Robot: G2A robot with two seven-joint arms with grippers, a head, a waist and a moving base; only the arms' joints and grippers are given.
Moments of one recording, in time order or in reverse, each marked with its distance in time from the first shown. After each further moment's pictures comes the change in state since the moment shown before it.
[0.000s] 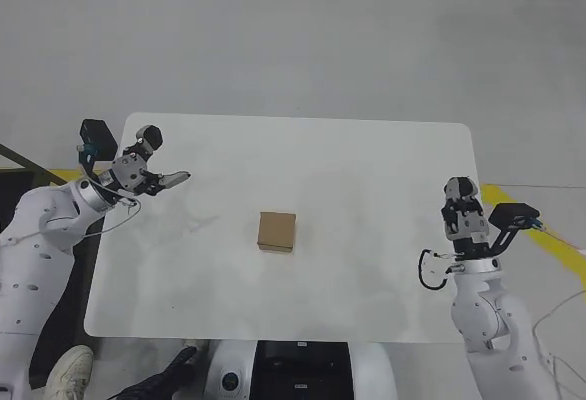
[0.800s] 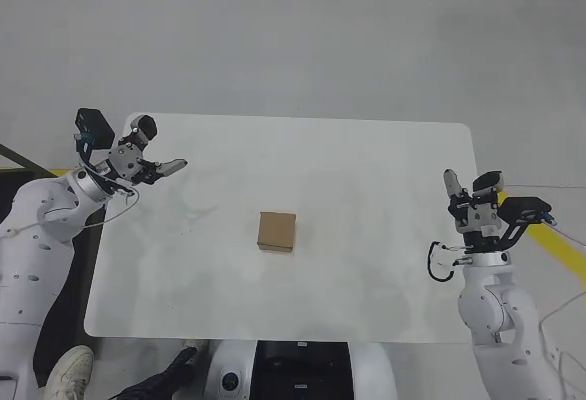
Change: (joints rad) left arm -0.057 -0.012 0.010 0.040 0.003 0.017 -0.023; right arm 0.028 -0.004 0.026 0.014 -0.056 0.011 -0.005
